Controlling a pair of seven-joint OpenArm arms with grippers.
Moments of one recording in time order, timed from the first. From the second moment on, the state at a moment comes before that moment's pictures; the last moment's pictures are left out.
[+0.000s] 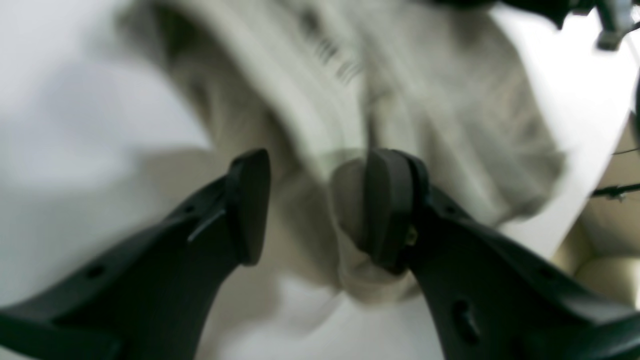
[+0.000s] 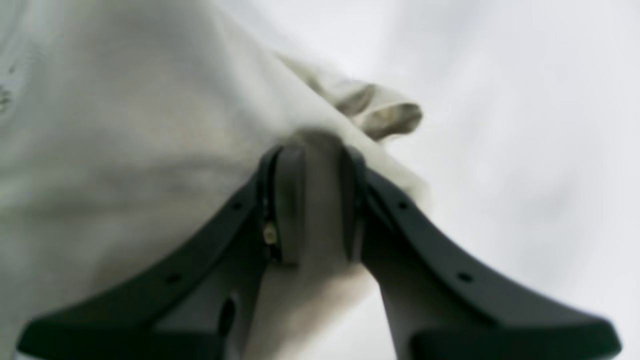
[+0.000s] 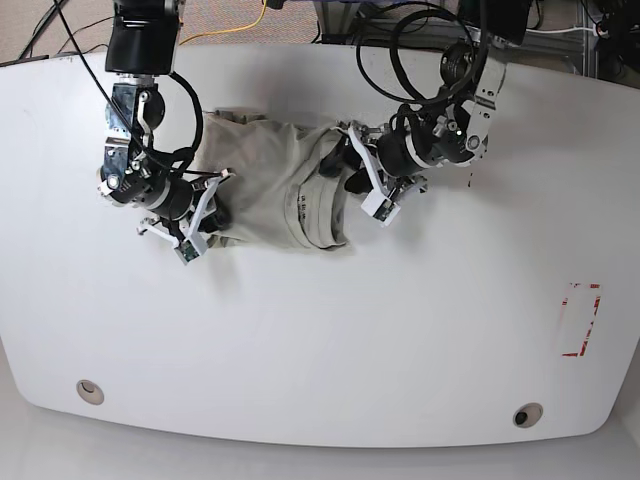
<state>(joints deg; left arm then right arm) 3.4 -9.2 15.6 93.7 -29.4 -21.4 46.8 2.5 12.2 9.7 86.3 16.6 40.4 -51.9</state>
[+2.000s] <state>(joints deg) 5.8 -13.0 23.2 99.1 -27.9 -24.8 39.3 -6.0 8.7 9.7 101.3 15.9 40.4 -50.9</state>
